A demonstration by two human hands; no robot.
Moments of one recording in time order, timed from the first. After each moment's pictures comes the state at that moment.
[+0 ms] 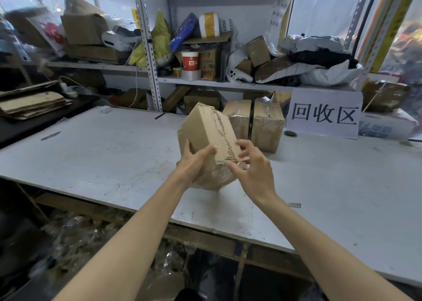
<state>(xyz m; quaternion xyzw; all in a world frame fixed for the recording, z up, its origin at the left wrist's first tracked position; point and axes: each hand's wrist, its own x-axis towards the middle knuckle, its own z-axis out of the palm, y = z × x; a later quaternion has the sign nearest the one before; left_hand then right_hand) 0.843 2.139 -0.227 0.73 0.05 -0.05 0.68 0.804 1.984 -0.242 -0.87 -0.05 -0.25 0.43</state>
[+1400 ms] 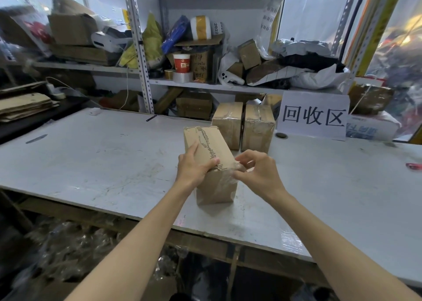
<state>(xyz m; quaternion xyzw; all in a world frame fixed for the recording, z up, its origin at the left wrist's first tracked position) 0.845 2.118 -0.242 0.84 0.01 0.05 0.53 0.802 1.948 -0.231 -0.89 -0.06 -0.19 0.42</state>
